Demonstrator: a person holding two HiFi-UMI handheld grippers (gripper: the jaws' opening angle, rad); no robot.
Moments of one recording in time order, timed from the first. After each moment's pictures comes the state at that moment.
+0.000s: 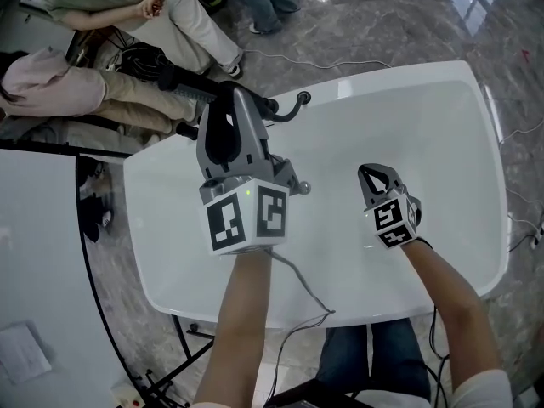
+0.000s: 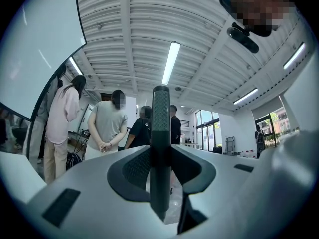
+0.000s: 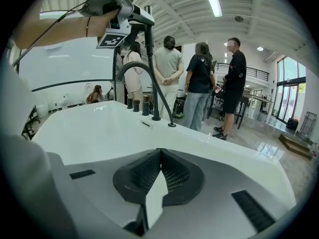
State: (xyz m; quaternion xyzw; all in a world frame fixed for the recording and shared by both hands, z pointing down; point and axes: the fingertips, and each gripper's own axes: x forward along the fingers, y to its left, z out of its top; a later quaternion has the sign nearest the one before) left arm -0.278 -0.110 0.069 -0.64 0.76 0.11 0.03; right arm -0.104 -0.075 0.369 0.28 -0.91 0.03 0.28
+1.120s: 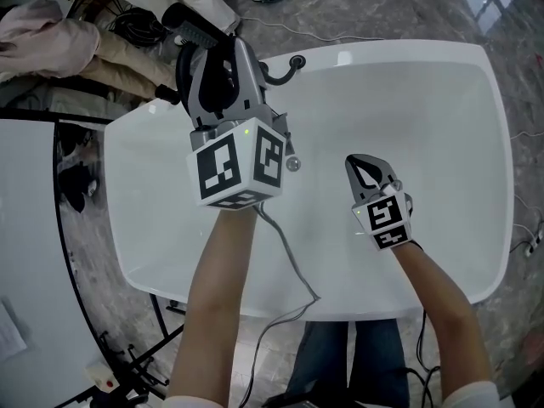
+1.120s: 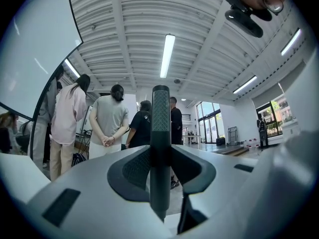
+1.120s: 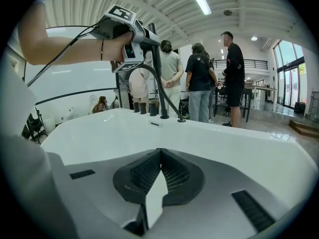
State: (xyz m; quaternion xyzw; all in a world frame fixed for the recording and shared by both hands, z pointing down) left arm -0.274 -0.135 0.136 -0.63 0.77 0.06 0.03; right arm -0.110 -0.046 0.400 0.26 -0.93 0.09 0.23
